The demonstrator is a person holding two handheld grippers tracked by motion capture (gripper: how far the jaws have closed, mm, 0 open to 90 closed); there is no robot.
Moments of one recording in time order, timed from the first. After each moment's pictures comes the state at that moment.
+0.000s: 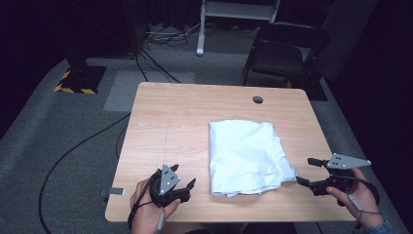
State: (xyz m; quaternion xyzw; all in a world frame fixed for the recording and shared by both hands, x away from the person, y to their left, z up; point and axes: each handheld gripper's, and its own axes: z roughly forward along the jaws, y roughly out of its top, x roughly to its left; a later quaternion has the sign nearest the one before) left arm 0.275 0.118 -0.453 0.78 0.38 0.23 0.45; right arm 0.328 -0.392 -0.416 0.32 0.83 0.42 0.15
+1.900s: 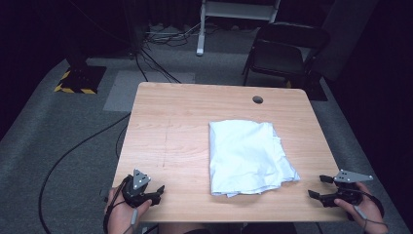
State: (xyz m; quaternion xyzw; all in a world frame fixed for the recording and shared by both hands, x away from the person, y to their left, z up) left arm 0.283 0.194 -0.504 0.79 0.48 0.19 0.34; right arm 0.322 -0.464 -0.502 0.39 0.83 0.37 0.14
